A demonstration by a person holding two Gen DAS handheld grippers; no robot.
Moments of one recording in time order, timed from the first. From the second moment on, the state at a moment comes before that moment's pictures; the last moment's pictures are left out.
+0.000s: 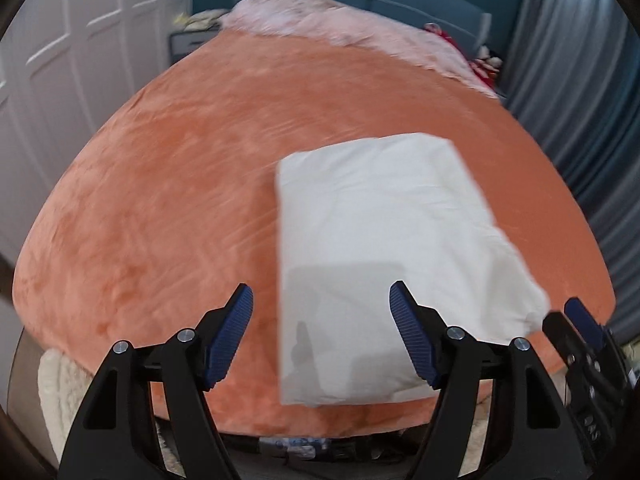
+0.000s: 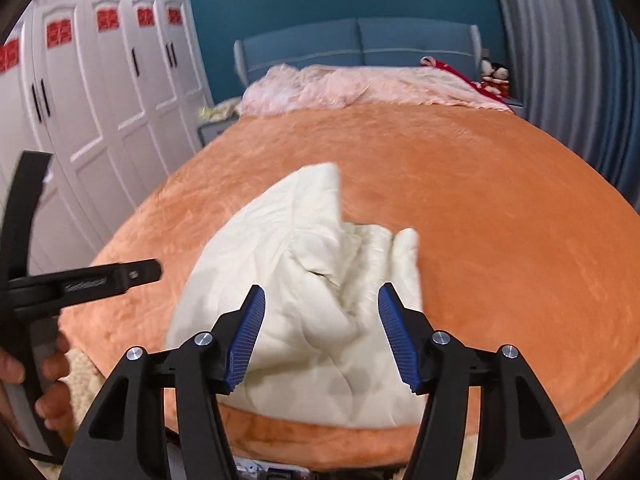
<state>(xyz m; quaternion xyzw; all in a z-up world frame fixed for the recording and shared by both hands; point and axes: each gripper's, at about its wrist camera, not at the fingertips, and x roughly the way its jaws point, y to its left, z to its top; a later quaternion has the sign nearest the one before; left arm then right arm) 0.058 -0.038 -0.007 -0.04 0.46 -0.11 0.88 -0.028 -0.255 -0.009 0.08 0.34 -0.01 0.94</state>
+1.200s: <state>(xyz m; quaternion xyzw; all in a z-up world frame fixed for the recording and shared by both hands) 0.048 -0.118 -0.082 0.08 0.51 -0.14 0.85 -0.052 -0.286 -0.115 0.13 0.46 -0.10 0.87</state>
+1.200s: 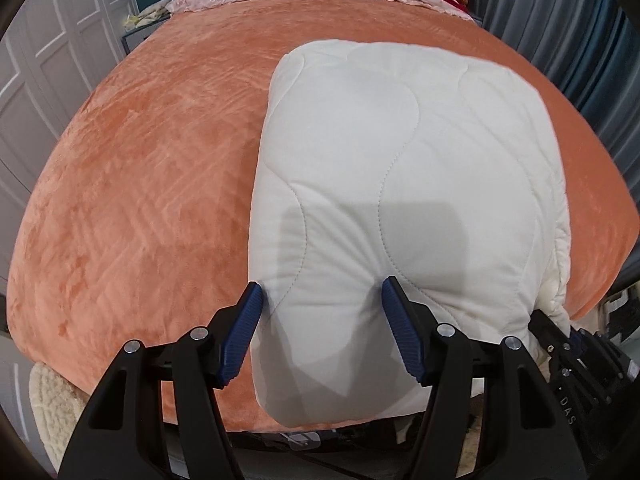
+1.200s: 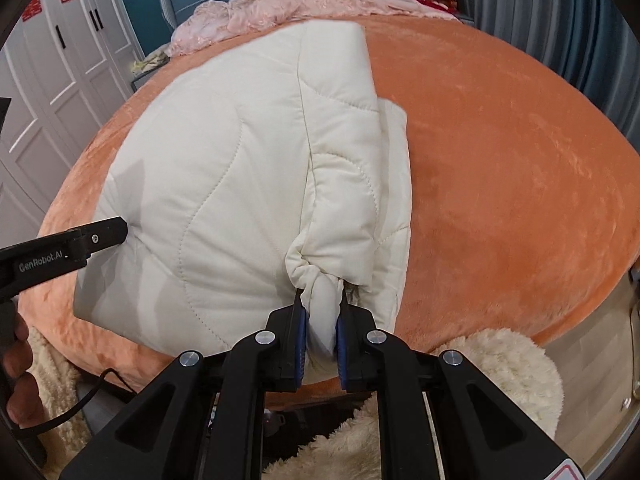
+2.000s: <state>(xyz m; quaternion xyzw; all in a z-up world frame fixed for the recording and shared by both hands) 0.056 -0.107 -0.082 0.07 0.51 -0.14 0.85 -0.044 -0.289 -0.115 0.14 0.49 -0.10 0.86</state>
